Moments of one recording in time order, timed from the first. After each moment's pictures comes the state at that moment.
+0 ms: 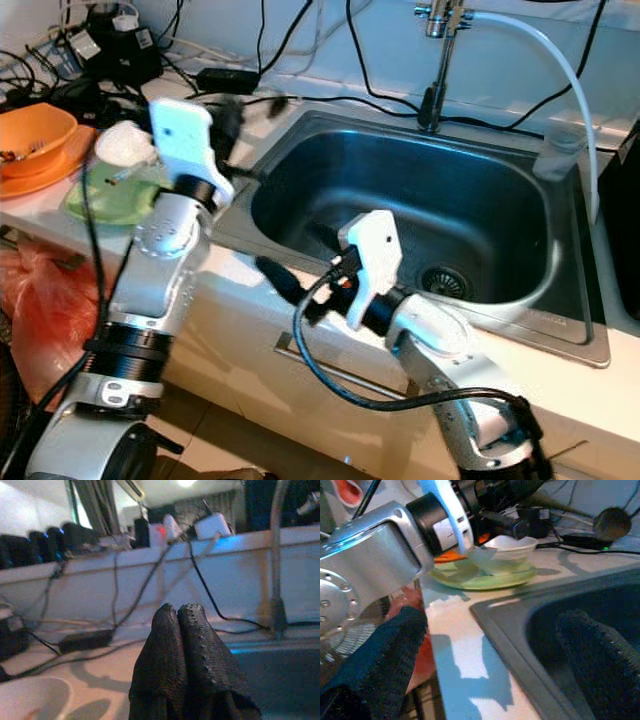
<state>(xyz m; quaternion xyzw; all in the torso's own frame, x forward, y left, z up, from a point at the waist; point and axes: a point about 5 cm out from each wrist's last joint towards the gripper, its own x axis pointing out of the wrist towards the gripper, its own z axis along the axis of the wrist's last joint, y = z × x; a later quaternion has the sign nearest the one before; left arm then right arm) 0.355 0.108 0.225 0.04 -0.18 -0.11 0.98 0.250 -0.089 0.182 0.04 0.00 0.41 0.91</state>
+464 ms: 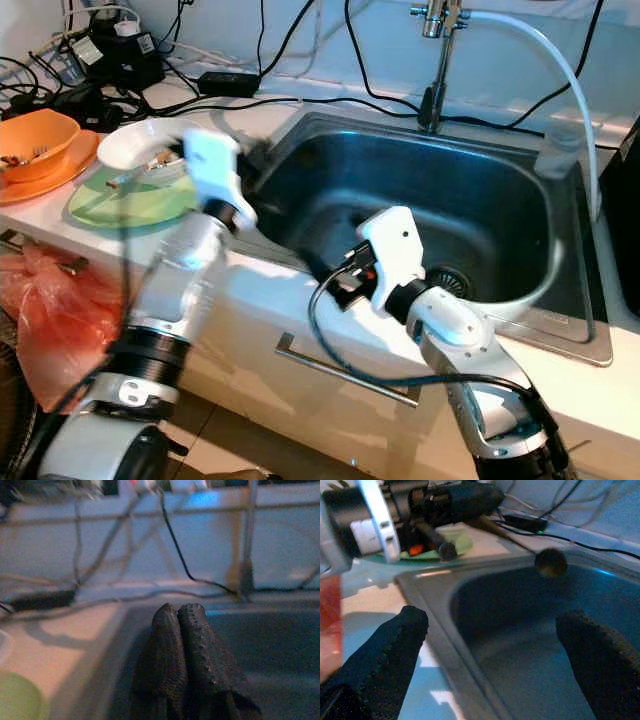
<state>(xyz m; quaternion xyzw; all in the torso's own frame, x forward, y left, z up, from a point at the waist) 0.361 0.089 0.187 0.00 -0.10 -0.17 0.98 0.266 -0.113 0.175 -0.06 0.02 0.31 0.95</state>
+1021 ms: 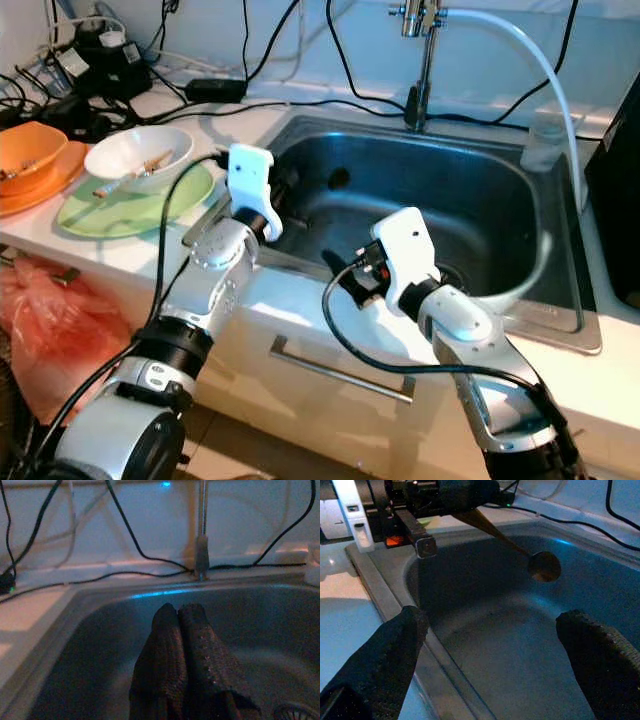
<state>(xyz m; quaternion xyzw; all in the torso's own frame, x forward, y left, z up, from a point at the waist) 0.369 0.067 0.171 -0.01 -0.06 -0.21 0.97 0.272 -0.130 0.166 -0.09 0.07 0.27 0.96</state>
